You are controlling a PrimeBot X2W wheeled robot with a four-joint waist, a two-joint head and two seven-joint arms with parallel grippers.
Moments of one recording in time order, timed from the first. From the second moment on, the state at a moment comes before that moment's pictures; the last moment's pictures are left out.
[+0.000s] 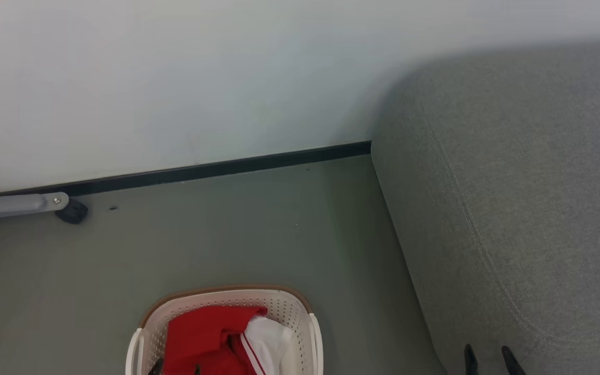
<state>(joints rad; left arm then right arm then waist) -0.06 0.12 -0.26 0.54 -0.18 0.02 -0.25 0.01 -0.06 0.14 0.37 0.23 -0.04 -0.25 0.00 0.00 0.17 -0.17</state>
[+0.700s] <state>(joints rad) -0.40 0.26 -0.34 0.80 -0.09 -0.09 -0.10 -0.05 -0.05 0.24 0.26 0.18 -0.05 -0.25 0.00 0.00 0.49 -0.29</state>
